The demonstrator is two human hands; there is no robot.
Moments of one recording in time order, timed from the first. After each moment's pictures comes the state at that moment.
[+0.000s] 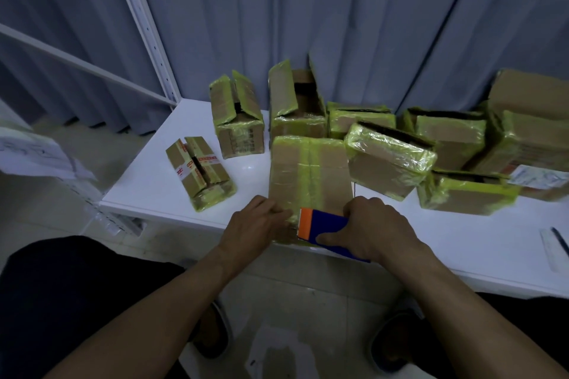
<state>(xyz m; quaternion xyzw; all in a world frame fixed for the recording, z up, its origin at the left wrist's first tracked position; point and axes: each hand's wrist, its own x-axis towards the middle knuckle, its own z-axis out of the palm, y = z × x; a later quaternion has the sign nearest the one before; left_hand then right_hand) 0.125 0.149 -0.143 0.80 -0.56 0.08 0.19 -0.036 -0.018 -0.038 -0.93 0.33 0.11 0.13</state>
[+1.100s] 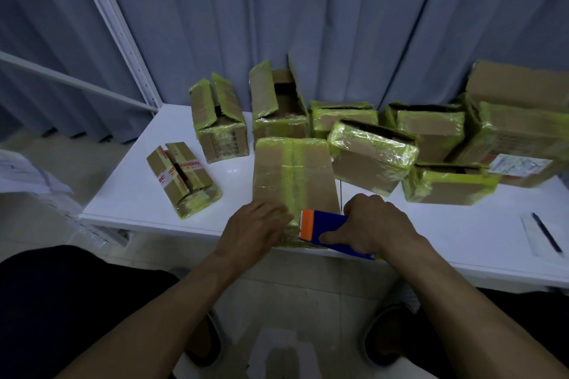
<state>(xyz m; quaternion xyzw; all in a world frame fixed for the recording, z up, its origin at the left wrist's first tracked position) 0.118 0.129 -0.151 0.77 -0.60 0.06 0.22 -0.048 -0.045 -0.037 -0.91 0.37 0.14 0.14</state>
